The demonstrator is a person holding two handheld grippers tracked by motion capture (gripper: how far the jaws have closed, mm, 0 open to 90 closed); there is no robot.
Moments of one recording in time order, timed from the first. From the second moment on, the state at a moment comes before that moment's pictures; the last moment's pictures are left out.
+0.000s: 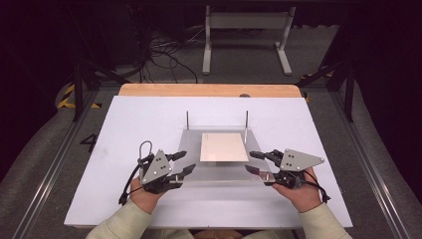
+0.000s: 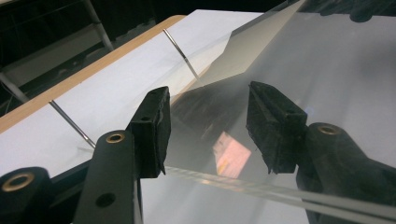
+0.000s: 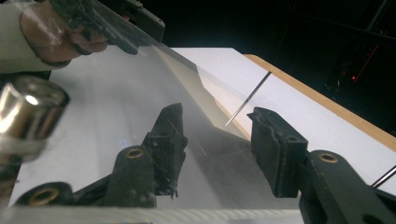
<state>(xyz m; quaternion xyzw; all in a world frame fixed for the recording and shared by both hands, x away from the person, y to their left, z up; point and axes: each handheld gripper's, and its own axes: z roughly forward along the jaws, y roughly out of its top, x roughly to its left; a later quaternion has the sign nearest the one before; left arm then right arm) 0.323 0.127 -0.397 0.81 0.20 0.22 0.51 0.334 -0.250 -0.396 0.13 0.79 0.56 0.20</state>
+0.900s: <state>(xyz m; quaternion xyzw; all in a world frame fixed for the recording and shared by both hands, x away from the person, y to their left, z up) 0.305 0.133 -0.356 0.78 0.18 0.27 0.54 0.318 -0.249 -0.351 0.12 0.78 0.58 0.22</state>
